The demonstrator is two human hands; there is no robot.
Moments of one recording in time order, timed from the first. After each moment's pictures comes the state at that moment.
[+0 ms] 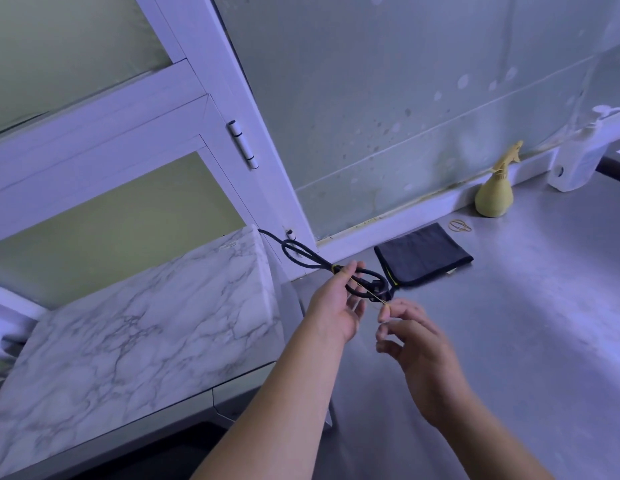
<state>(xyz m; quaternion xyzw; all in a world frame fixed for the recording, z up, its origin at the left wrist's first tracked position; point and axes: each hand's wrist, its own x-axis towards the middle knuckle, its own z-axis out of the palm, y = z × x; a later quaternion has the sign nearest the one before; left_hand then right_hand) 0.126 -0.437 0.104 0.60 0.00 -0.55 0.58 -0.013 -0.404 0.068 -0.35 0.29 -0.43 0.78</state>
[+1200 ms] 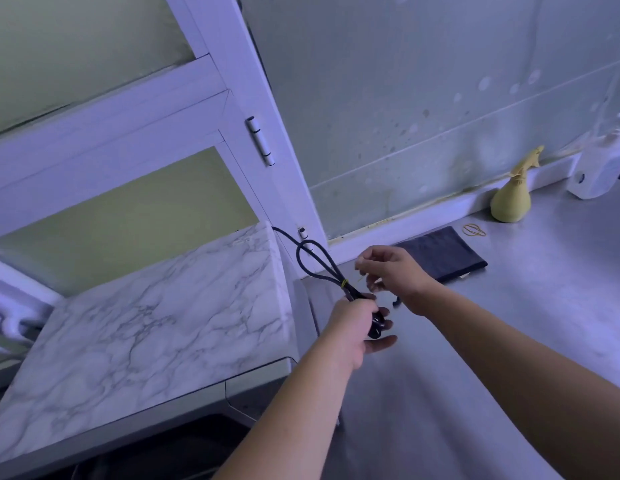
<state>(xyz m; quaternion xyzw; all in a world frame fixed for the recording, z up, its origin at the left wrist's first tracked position) 0.114 -0.410 0.103 0.70 -0.09 -0.53 0.47 0.046 -0.516 0.082 -0.58 0.32 -0.27 0.70</state>
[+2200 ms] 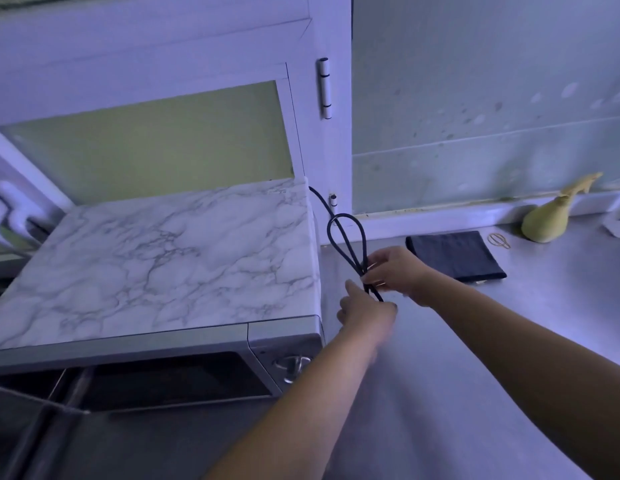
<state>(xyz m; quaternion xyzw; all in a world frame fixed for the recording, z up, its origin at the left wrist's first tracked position) 0.116 -0.381 0.090 0.82 -0.18 -0.42 0.36 0.088 -0.503 0.070 -0.69 0.40 -0.07 0.60</state>
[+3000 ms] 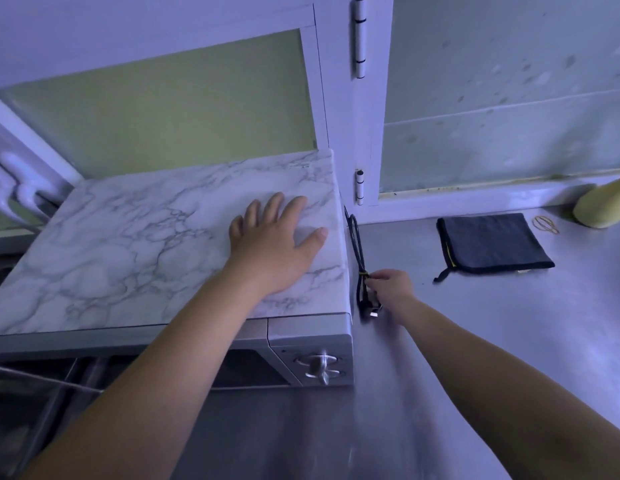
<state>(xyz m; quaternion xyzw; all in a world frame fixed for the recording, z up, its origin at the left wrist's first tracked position) 0.276 -0.324 0.138 0.90 -0.43 -0.09 0.05 0.147 -0.481 -0.064 -0.58 0.55 -0.12 0.59</state>
